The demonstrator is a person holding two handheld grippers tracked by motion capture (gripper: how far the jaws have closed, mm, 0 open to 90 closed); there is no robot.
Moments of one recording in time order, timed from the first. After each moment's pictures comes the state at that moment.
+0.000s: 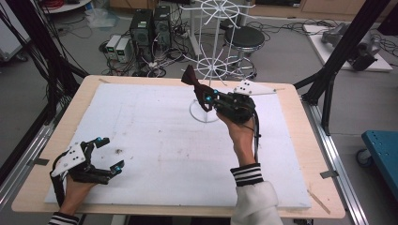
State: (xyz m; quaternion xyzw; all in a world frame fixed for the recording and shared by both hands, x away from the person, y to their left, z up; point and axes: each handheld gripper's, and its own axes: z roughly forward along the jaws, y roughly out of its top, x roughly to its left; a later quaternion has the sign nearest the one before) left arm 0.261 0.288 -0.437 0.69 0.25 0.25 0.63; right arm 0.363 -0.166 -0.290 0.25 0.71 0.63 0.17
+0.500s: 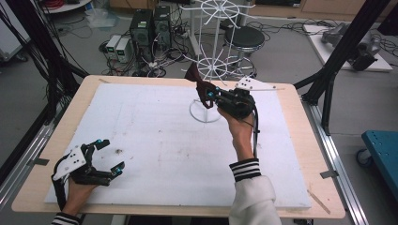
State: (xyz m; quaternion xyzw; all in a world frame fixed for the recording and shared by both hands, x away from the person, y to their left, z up) left arm 0.260 0.289 -0.450 0.68 0.25 0.26 0.64; right arm 0.384 -0.171 -0.301 0.28 0.70 0.64 0.16
